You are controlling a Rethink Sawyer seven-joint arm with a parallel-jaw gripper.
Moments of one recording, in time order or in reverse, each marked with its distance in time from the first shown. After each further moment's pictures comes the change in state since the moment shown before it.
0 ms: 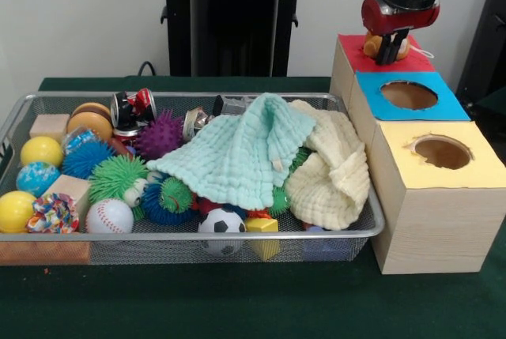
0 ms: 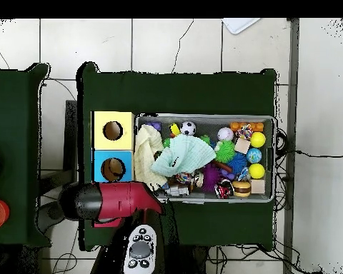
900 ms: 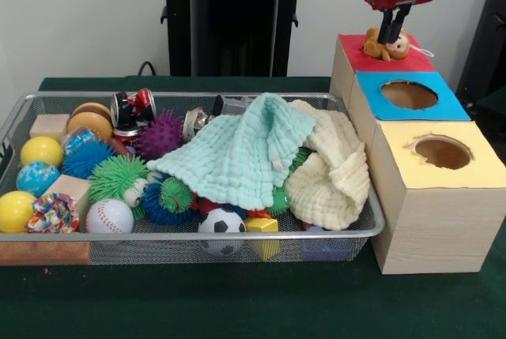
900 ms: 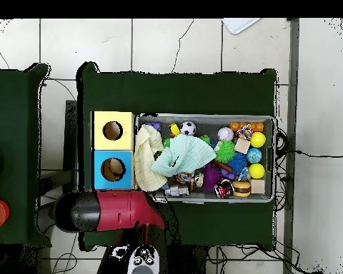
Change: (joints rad) arm -0.006 -0.113 -0.005 0.063 -0.002 0.002 0.000
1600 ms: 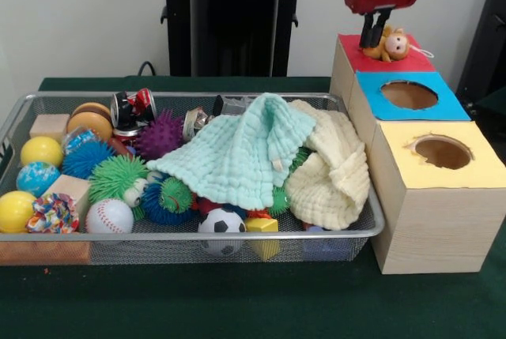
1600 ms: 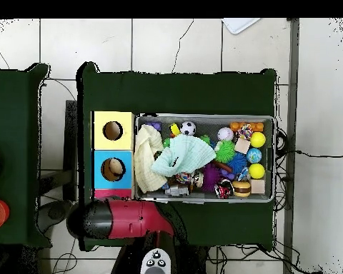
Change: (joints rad) arm -0.038 0.025 0.006 0.091 0.001 -0.141 0.000
